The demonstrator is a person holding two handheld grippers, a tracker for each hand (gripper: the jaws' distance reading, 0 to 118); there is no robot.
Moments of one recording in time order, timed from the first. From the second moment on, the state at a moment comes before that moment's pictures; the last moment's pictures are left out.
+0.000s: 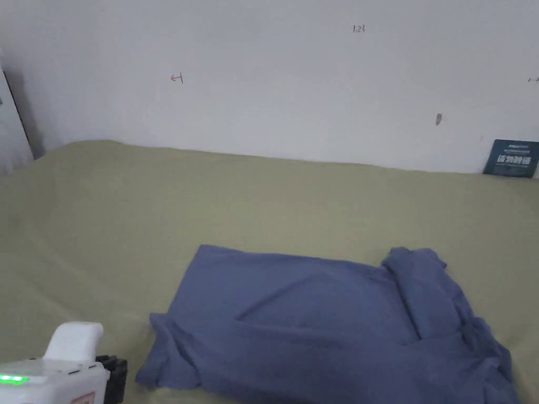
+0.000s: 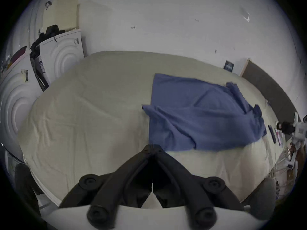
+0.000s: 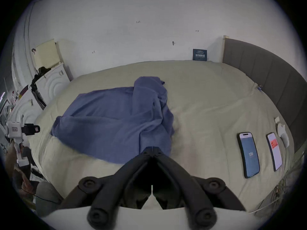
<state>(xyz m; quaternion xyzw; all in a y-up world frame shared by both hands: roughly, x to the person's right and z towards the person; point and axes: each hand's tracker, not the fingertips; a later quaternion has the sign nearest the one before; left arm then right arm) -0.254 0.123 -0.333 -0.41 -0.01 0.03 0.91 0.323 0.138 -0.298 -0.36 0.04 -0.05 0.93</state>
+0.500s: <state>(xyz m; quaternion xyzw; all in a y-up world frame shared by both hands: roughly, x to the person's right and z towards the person) -0.225 0.072 -0.416 -0.46 0.01 0.01 0.89 0.313 0.133 -0.302 -0.37 0.08 -0.07 0.92</state>
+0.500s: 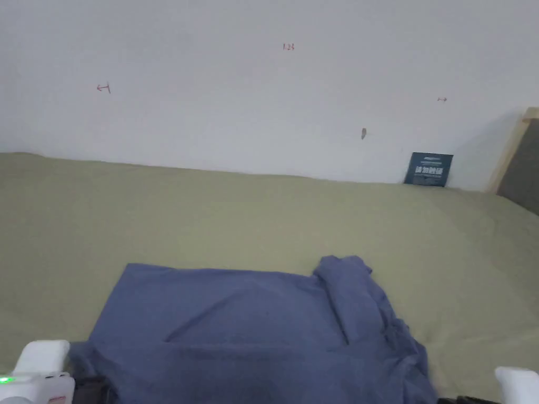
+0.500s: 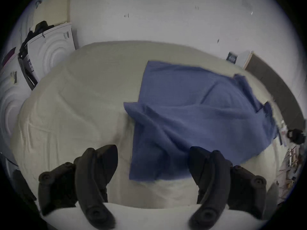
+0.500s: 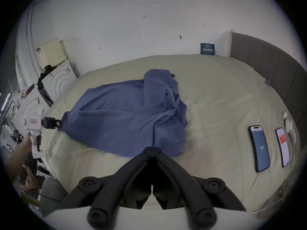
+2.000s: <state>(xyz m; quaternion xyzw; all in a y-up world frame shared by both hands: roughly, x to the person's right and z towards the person) -0.258 0.079 -0.247 -0.51 -0.06 0.15 0.85 0.336 0.099 -0.236 -0.50 0.09 -0.04 0.86</state>
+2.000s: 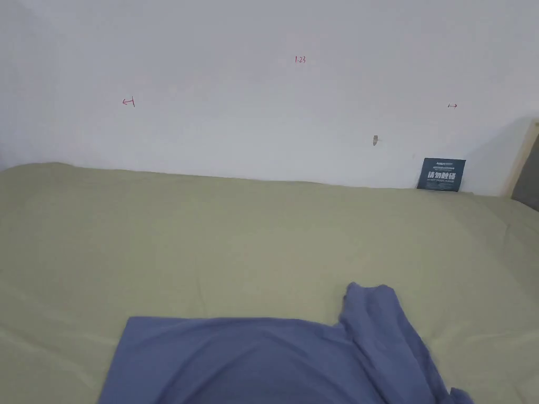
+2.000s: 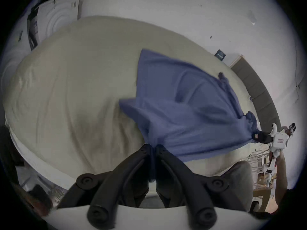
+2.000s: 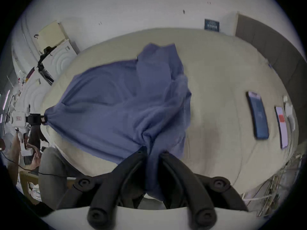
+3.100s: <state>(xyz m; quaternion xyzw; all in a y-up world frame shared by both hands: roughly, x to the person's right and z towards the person) -0.236 0.111 -0.521 -0.50 -0.03 0.08 0.86 0.332 0.191 -0.369 -0.43 0.10 -0.07 0.90</state>
